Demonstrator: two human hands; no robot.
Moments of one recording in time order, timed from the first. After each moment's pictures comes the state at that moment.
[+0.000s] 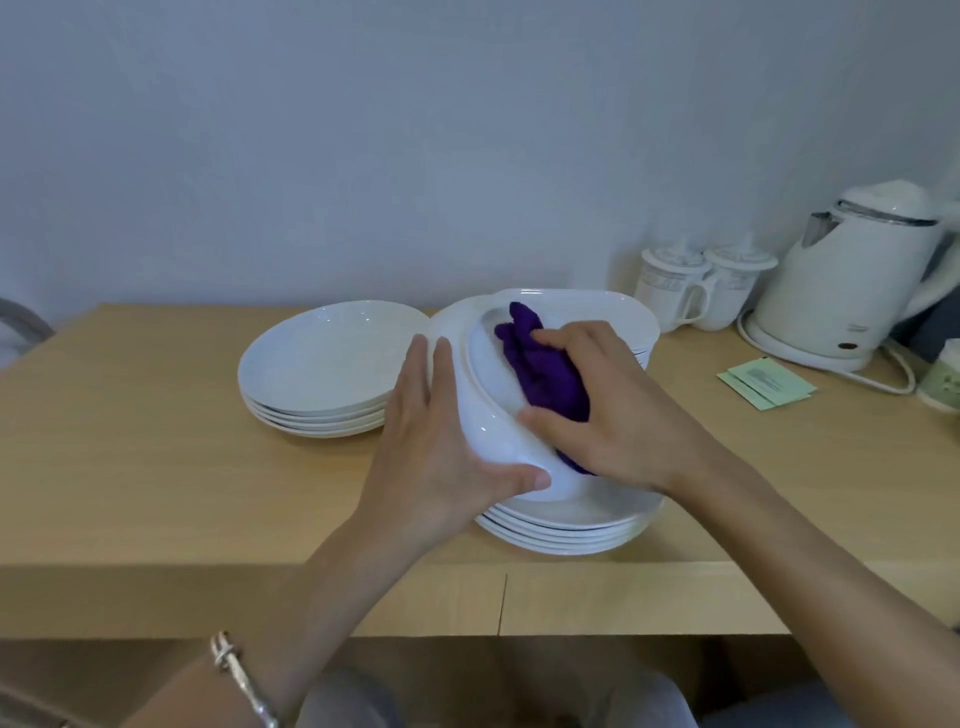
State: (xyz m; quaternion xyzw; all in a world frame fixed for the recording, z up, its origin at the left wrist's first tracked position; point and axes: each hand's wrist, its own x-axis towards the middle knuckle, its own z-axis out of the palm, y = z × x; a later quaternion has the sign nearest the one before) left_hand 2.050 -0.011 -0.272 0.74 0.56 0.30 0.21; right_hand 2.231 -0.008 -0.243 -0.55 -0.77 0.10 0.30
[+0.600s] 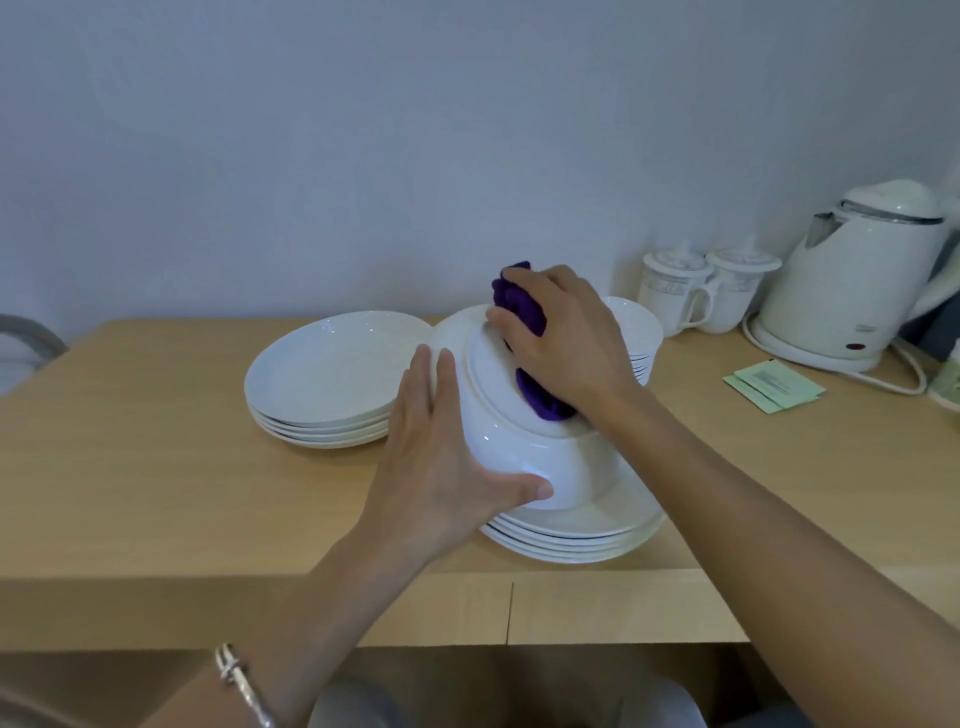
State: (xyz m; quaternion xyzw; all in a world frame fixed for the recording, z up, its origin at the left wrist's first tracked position) left_hand 2.049 -0.014 -0.269 0.75 0.56 0.29 0.21; right_hand 2.201 0.059 -0.232 -0.60 -0.70 -0.01 0.39
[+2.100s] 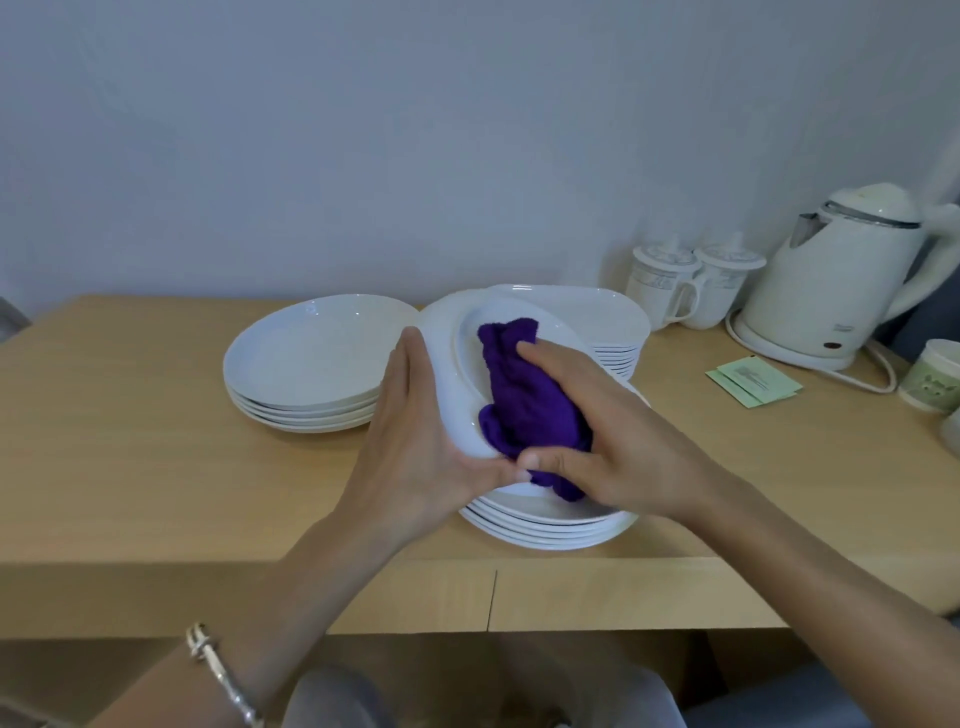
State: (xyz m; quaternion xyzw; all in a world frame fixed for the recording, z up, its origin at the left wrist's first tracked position) left_hand 2.046 -0.004 -0.275 0.75 0.51 0.37 0.21; right_hand 2.238 -0.018 -0.256 -0.44 -0.84 0.13 0.29
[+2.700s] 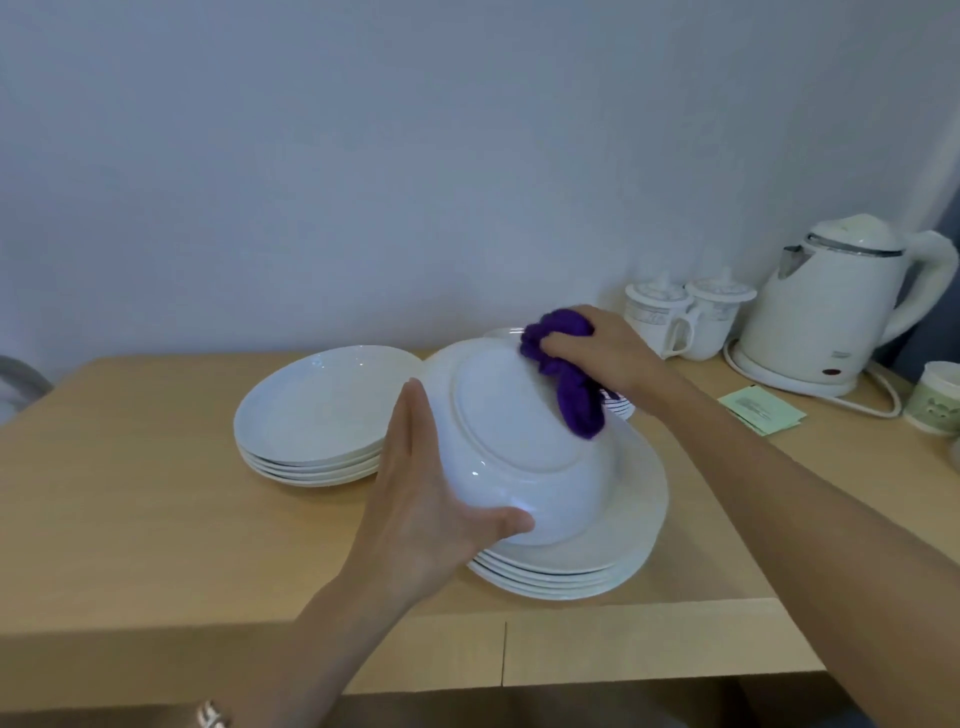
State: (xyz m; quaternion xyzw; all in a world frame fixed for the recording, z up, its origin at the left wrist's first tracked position) left_hand 2.047 -0.005 -0.277 0.75 0.51 0.37 0.22; right_hand 2.256 0.080 -0.220 -0.59 -0.59 0.31 0.45
